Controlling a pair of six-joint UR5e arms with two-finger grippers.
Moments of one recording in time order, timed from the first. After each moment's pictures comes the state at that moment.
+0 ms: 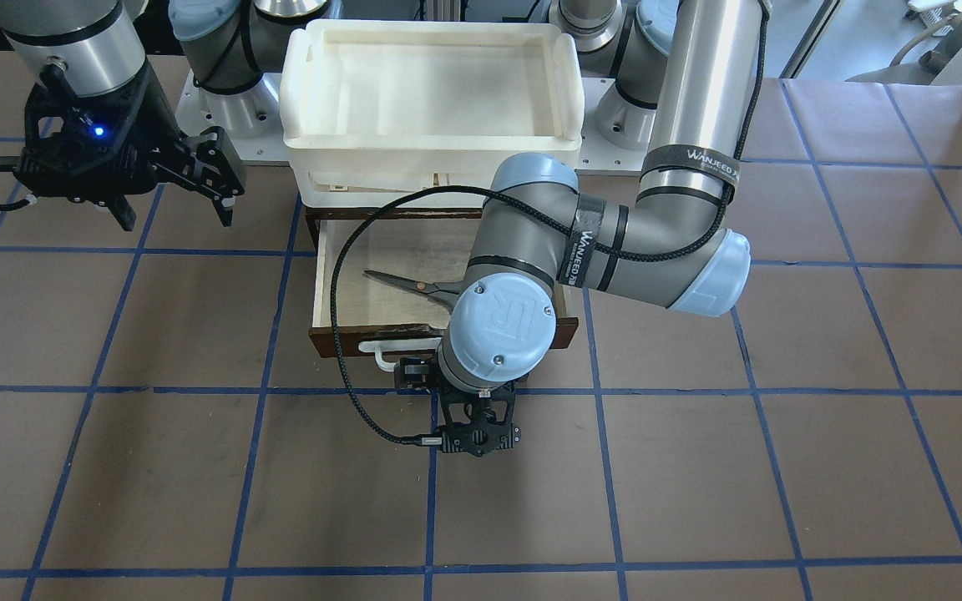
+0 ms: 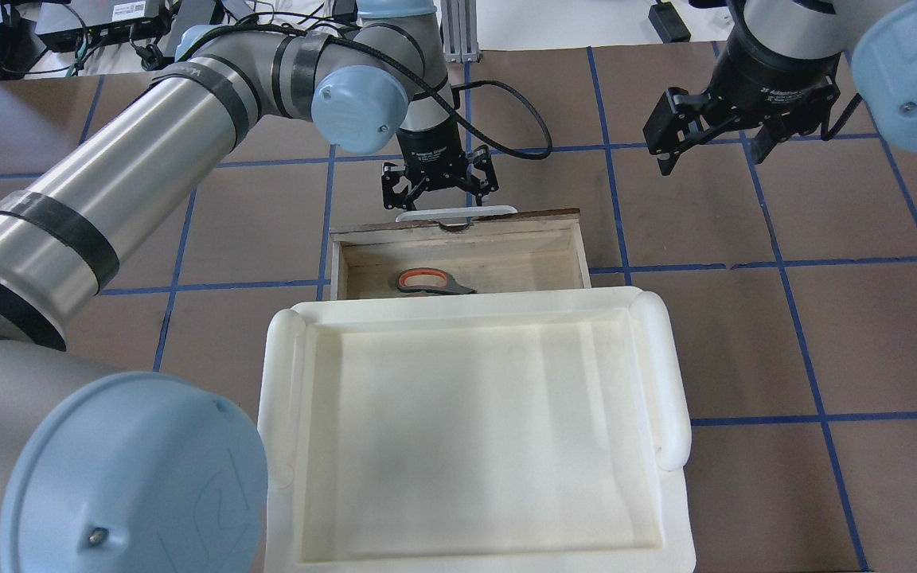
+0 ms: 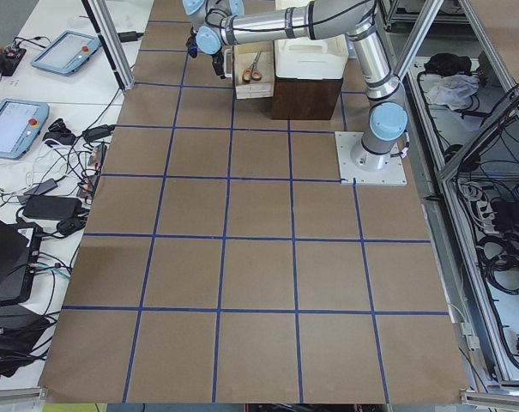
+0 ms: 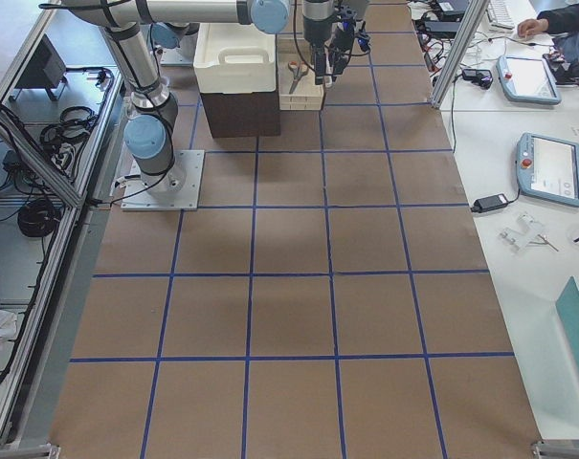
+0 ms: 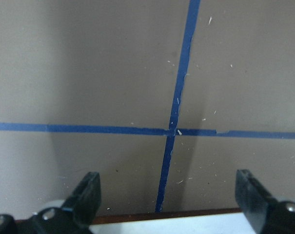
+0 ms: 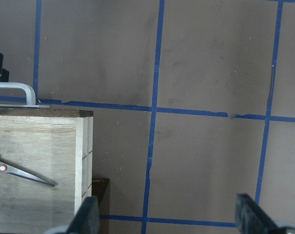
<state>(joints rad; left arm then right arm) -1.85 -2.17 -1.28 -1.47 1.40 -0.35 1.56 -1.58 1.58 -1.63 -1.57 -0.10</state>
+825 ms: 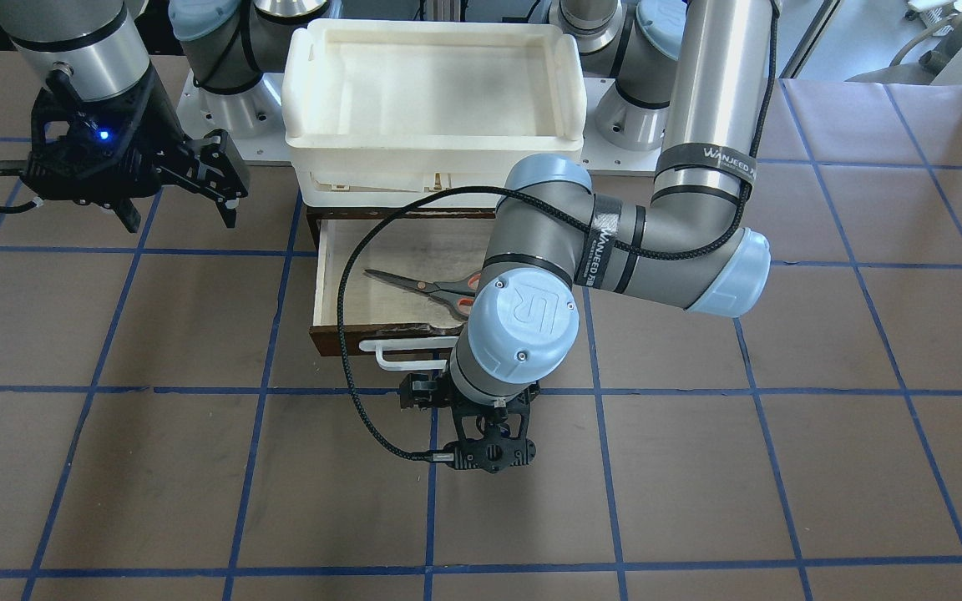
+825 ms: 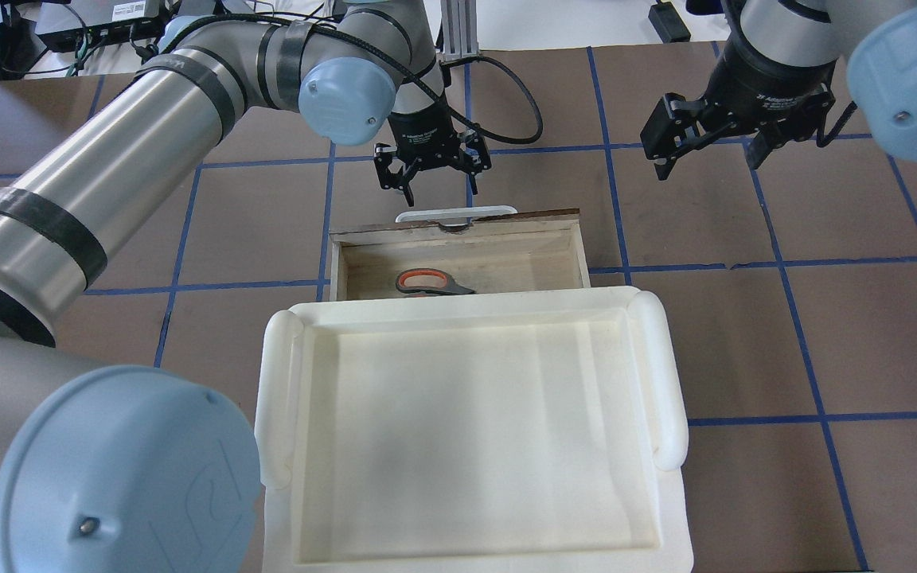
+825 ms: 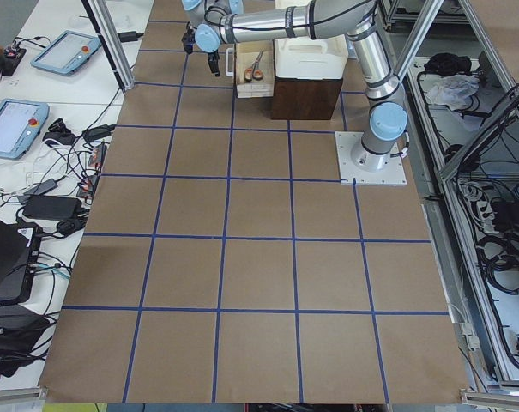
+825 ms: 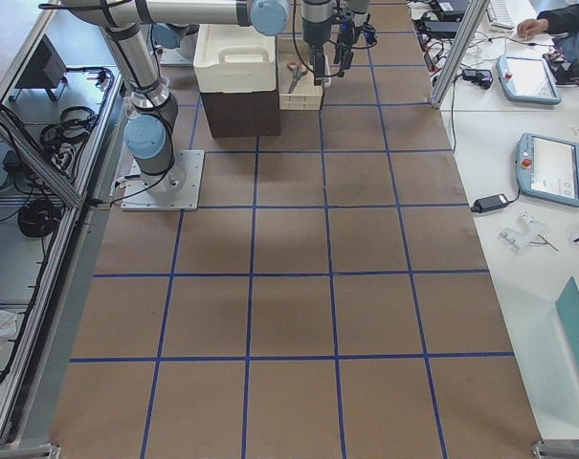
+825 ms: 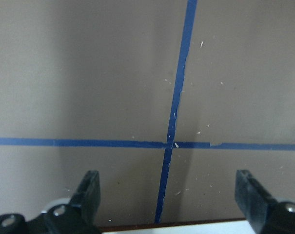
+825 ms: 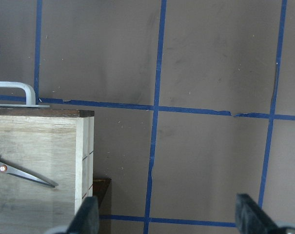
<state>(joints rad) -1.83 -2.18 -1.26 -1.38 1.42 -0.34 1.56 -1.58 1.59 -1.64 -1.57 -0.10</state>
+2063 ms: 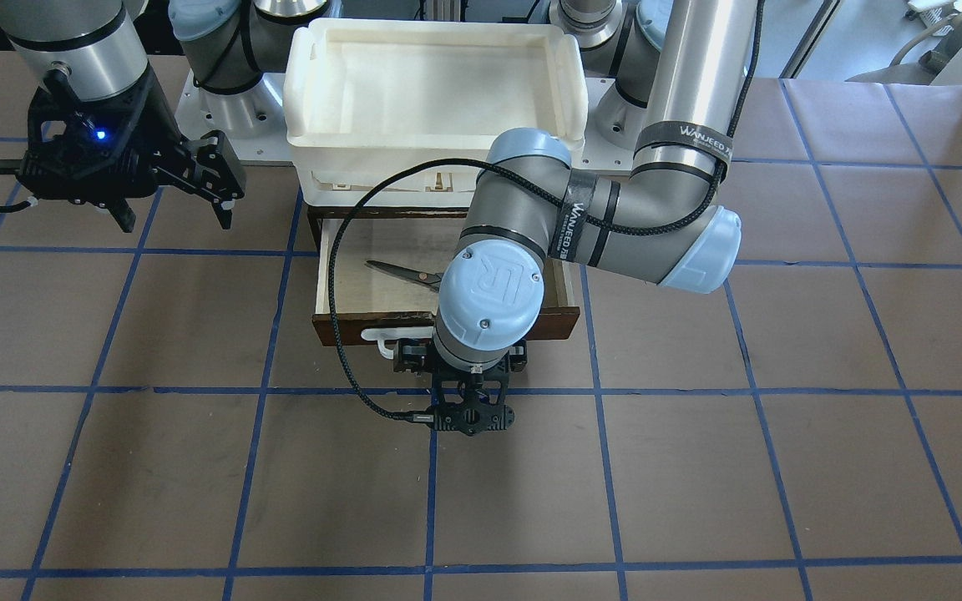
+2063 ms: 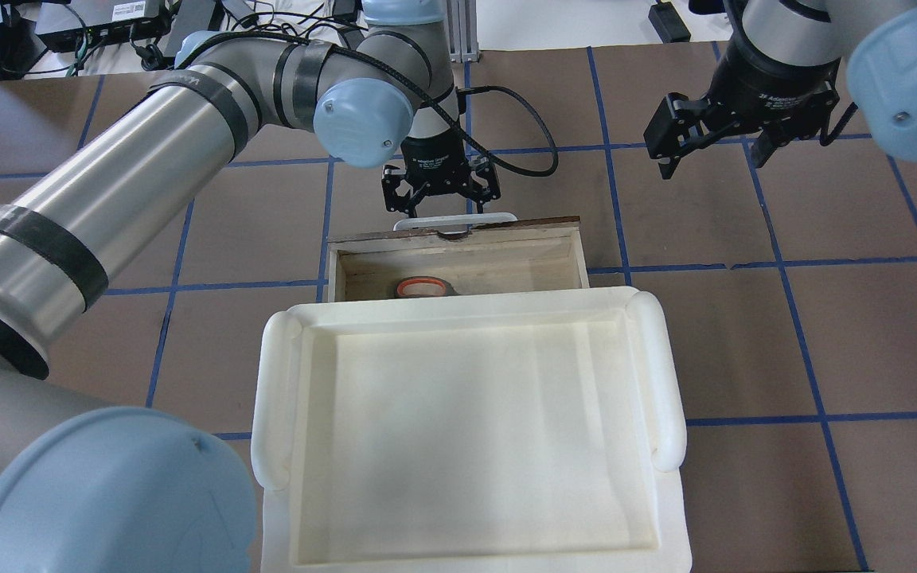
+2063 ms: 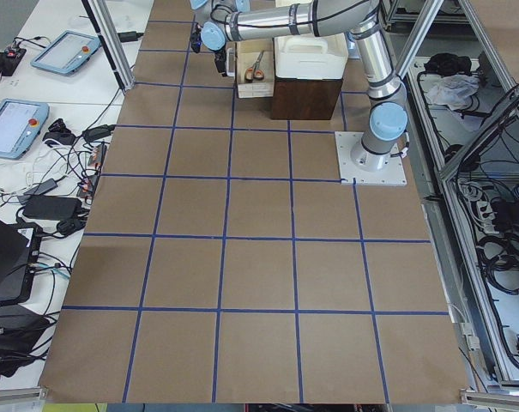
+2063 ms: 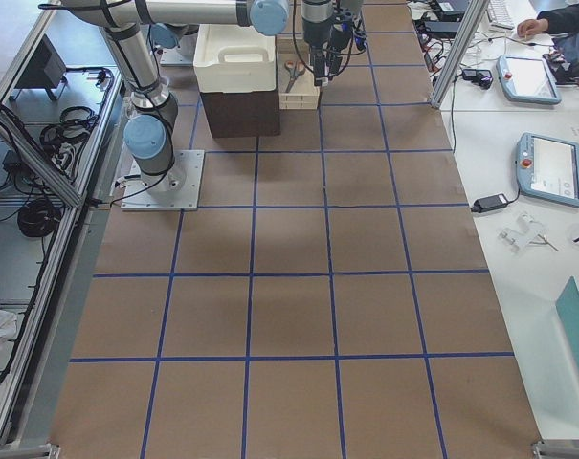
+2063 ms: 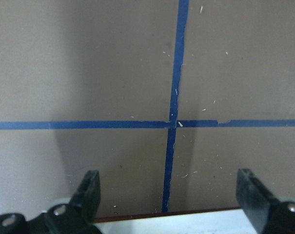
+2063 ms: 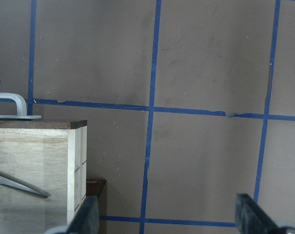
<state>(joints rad) -1.87 -2.13 -1.33 -1.44 1.44 -0.31 1.56 -1.58 1.59 -1.65 -1.58 -0.09</state>
